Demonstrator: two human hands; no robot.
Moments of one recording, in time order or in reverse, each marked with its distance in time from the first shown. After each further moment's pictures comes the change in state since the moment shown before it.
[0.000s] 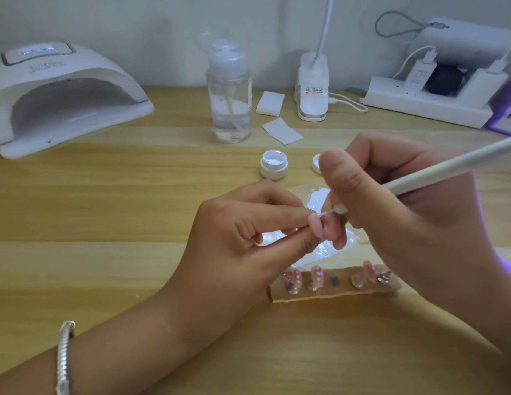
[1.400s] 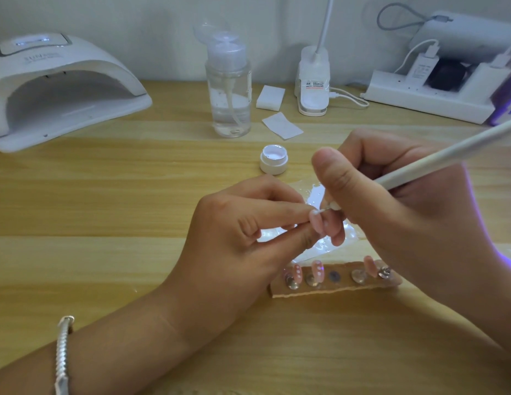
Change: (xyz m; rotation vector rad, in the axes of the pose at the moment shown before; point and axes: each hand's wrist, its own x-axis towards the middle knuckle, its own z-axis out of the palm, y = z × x) left_hand 0.000 0.001 0.000 0.044 -0.002 0.032; right_hand -0.001 0.001 0.001 -0.016 -0.021 0.041
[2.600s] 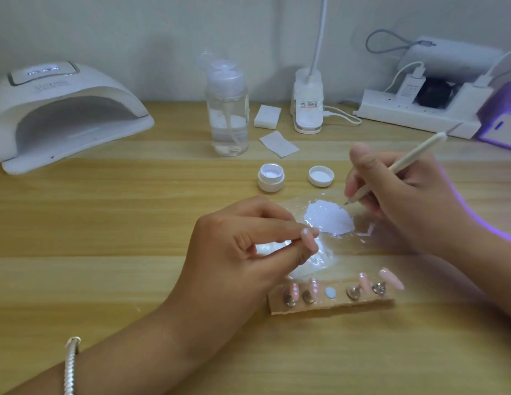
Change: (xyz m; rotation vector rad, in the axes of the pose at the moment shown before) left_hand 0.000 0.006 0.002 -0.129 0.046 -0.156; right_hand 0.029 0.044 -0.053 -0.330 0.076 0.111
